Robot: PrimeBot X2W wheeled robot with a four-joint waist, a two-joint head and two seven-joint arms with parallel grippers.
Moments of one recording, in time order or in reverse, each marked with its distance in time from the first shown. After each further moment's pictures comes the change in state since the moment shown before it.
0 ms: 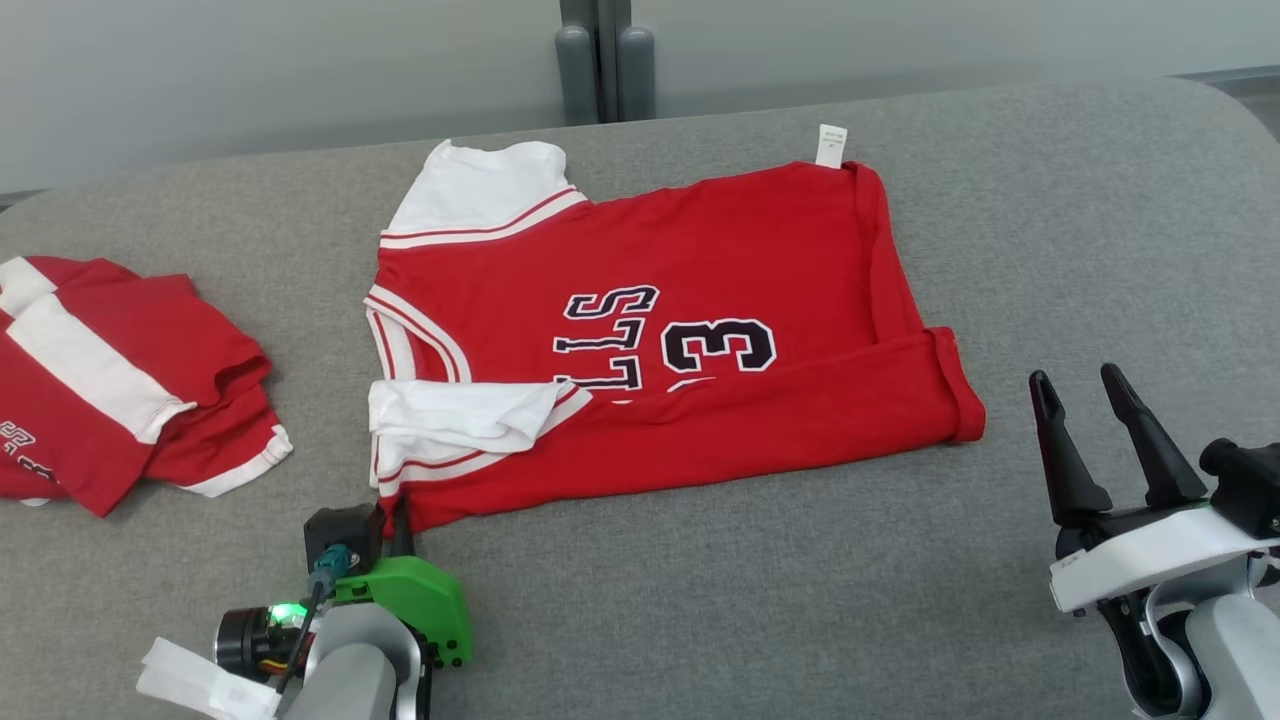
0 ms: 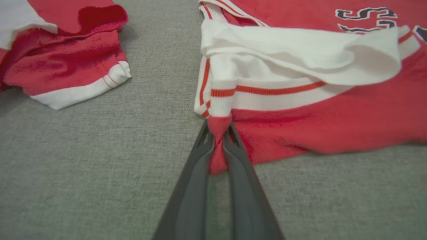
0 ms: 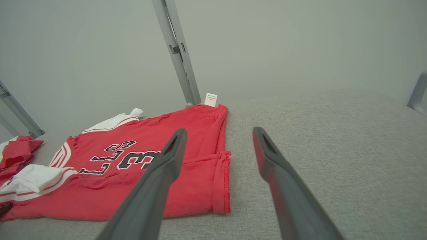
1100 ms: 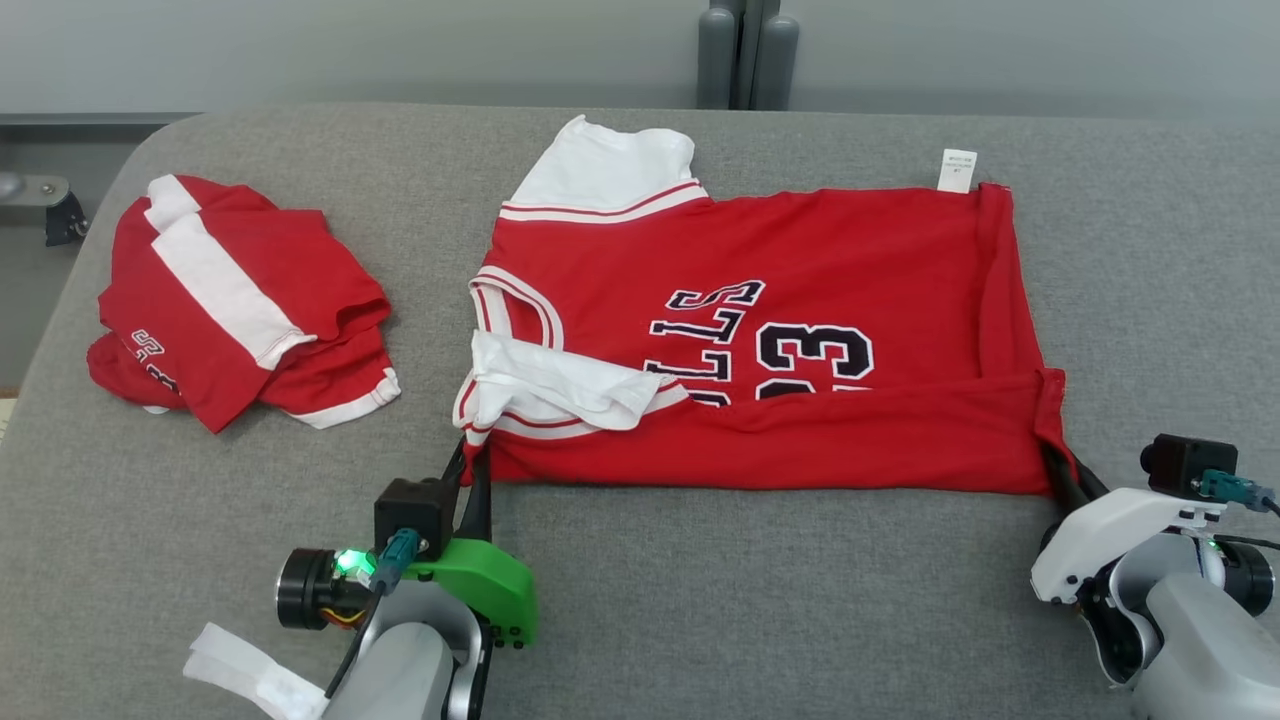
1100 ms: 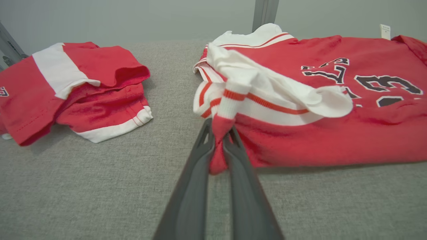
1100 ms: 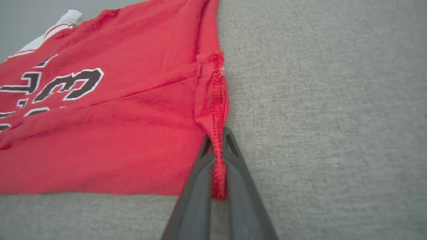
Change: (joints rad) left arm 0.050 0.003 -0.136 -0.285 0.024 -0.011 0.001; right arm -0.295 0.042 0.113 0.719 0.105 0.001 0.053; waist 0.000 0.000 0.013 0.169
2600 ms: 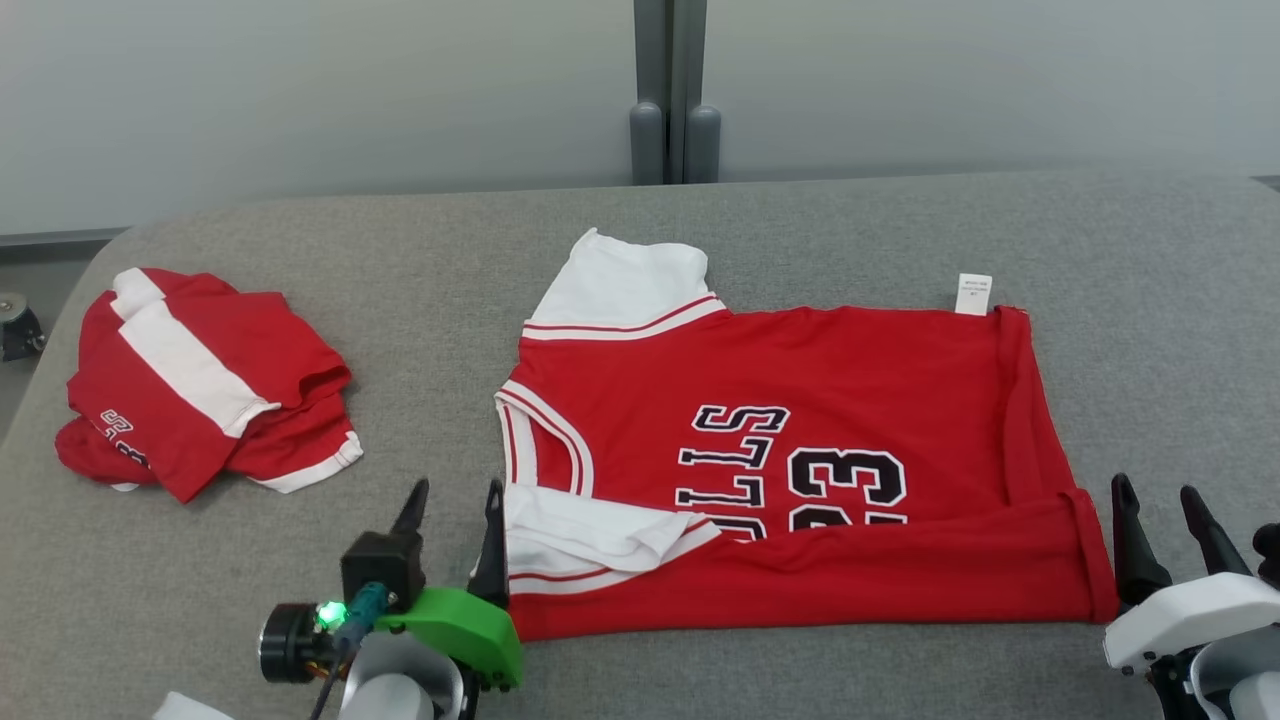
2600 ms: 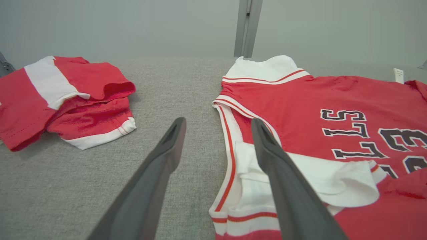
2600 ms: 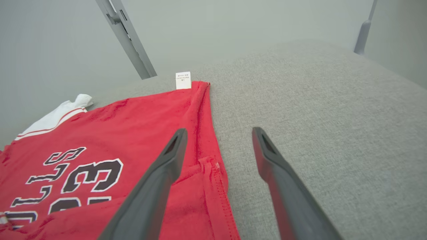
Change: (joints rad) left arm 0.119 0.023 0.014 -0.066 -0.054 -0.012 0.000; right arm 0.346 0.061 -0.351 -0.449 -0.178 -0.001 0.022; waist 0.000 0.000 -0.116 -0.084
